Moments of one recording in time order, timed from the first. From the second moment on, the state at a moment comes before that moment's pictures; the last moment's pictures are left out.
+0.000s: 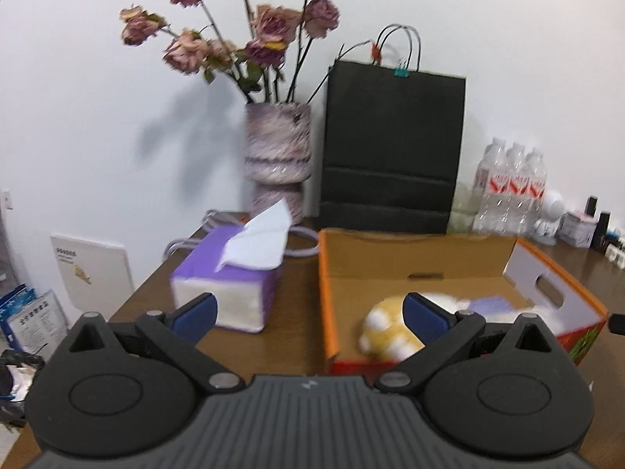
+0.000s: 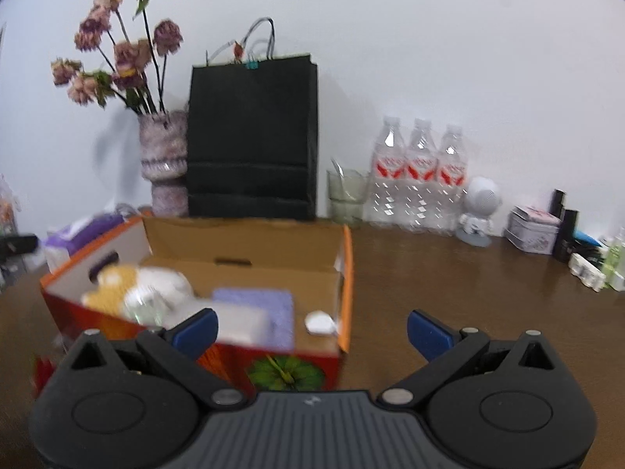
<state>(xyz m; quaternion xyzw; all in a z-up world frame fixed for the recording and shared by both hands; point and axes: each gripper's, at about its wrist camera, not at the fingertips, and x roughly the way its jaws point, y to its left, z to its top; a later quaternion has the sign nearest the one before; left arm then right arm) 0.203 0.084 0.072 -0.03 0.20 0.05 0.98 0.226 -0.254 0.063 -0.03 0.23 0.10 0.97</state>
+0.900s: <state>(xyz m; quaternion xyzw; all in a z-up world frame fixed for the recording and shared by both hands) 0.231 0.056 -0.004 0.00 0.32 0.01 0.95 0.241 -0.229 0.000 -0.03 0.33 0.13 0.93</state>
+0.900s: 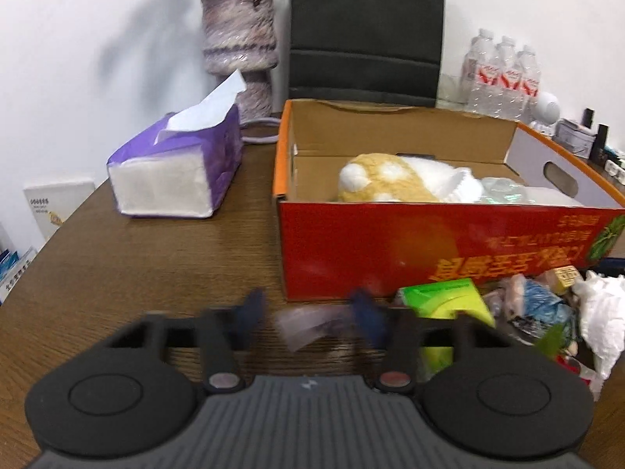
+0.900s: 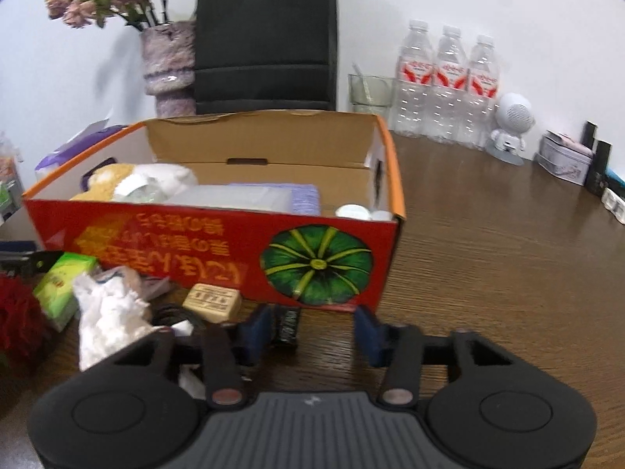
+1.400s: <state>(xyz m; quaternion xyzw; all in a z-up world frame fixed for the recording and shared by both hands) 0.210 0.060 0.002 -0.02 0.28 0.00 0.96 0.224 -0.237 0.009 -0.01 0.30 0.13 0.95</state>
